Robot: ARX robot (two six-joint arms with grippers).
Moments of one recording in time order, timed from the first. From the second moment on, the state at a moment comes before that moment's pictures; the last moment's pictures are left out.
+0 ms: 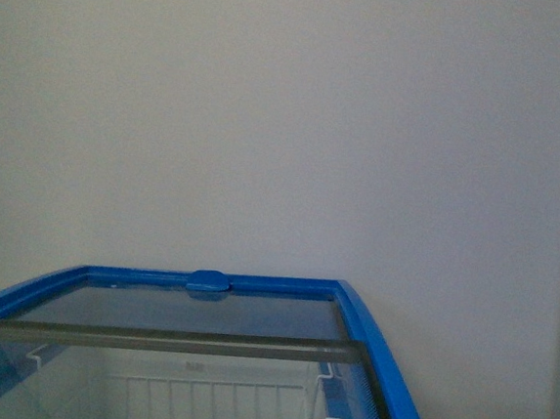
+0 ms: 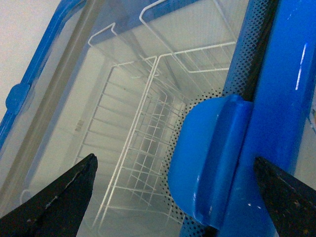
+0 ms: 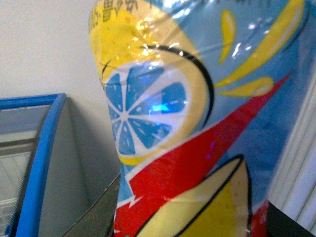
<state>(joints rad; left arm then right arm) 0.02 1.45 0.52 0.44 0.70 1.22 0.39 0.36 0.43 0.06 0.75 -0.07</state>
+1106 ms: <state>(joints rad) -0.13 1.95 1.21 0.54 0.35 0.94 0.39 0.36 0.43 0.06 0.75 -0.07</state>
